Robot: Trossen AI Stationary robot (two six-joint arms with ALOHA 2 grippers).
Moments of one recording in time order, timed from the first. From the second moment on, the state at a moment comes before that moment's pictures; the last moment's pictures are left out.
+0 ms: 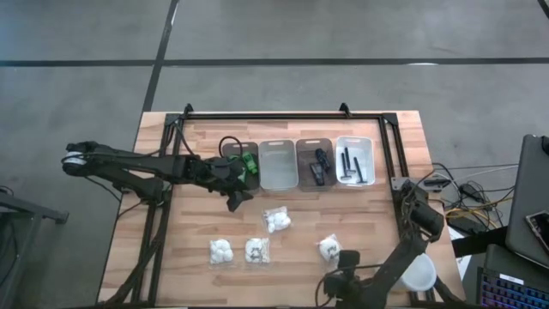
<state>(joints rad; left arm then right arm) -0.03 1.14 0.78 -0.28 0.03 -0.63 0.92 2.19 1.67 -1.22 0.32 1.06</state>
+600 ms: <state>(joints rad) -0.03 1.14 0.78 -0.28 0.01 -0.67 0.90 2.18 1.55 -1.21 0.41 1.04</state>
